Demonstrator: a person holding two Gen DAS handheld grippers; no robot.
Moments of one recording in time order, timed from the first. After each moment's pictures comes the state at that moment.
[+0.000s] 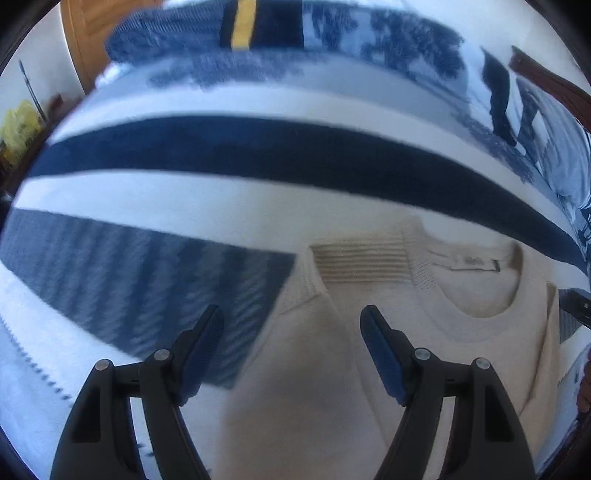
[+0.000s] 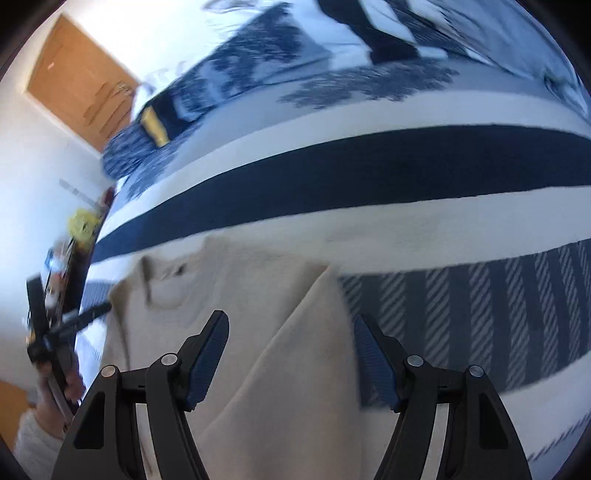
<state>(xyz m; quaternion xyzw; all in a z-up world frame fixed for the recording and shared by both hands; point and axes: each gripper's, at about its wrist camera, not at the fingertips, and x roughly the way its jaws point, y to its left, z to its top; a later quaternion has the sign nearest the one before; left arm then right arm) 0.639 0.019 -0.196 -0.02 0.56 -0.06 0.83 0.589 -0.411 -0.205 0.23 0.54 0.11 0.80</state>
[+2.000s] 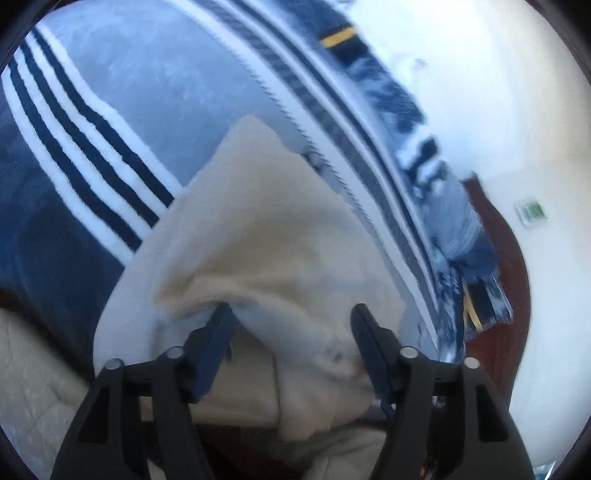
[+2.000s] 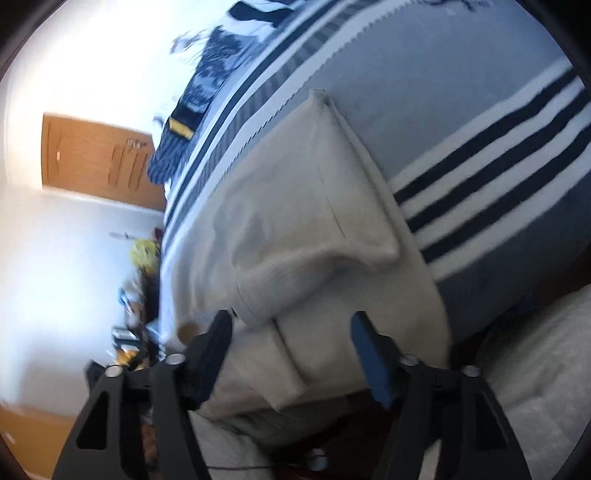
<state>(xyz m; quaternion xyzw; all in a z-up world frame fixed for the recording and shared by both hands) 0.201 0.129 -0.156 -0.39 0.52 -0.09 0.76 0.130 -0.385 -0.192 0.49 0.50 0.09 0.71</state>
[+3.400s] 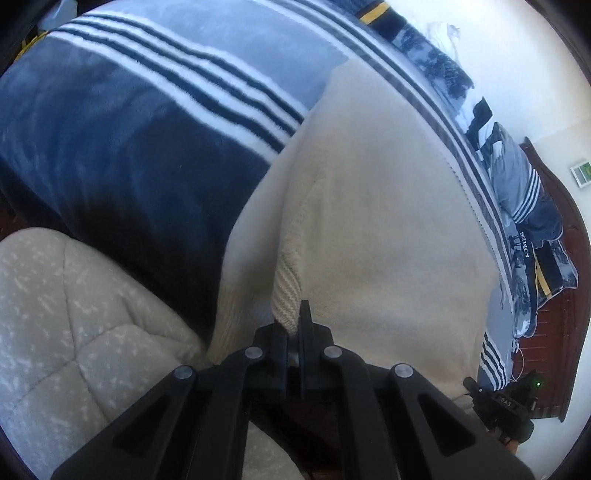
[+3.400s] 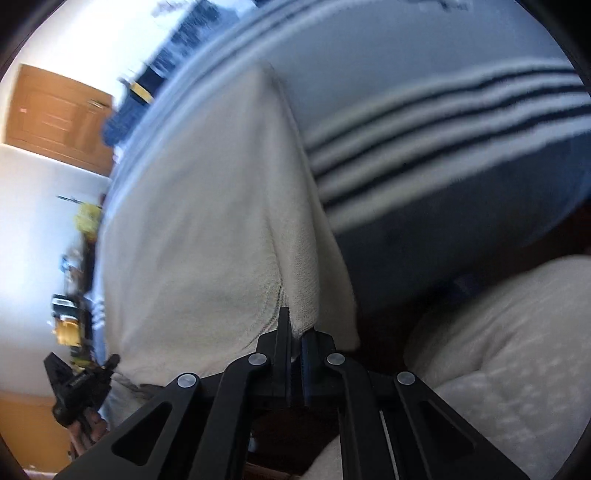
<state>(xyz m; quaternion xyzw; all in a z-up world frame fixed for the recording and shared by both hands) 0.121 0.166 -0.202 -0.27 0.56 -0.03 0.78 0.069 -0.398 -0.222 0.34 0.59 0.04 0.73</state>
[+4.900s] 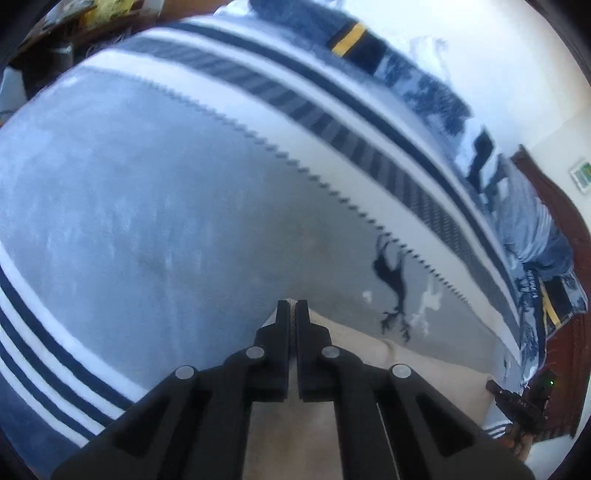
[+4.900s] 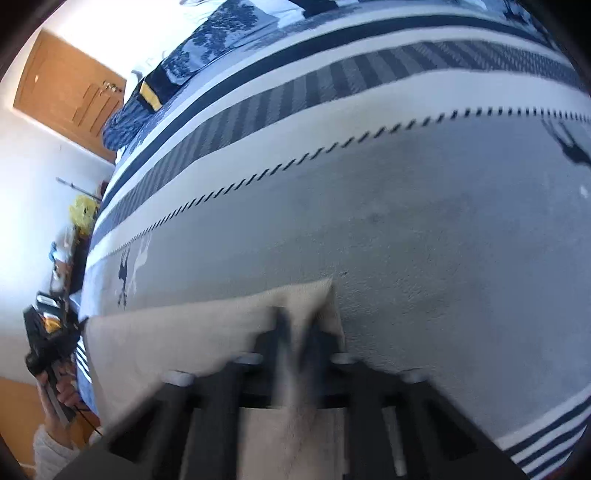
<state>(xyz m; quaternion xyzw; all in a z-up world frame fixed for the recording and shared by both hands) 0.364 0.160 -0.172 -0.24 0.51 -0.04 0.83 0.315 -0.423 -0.216 0.29 0.55 0.09 0.78</state>
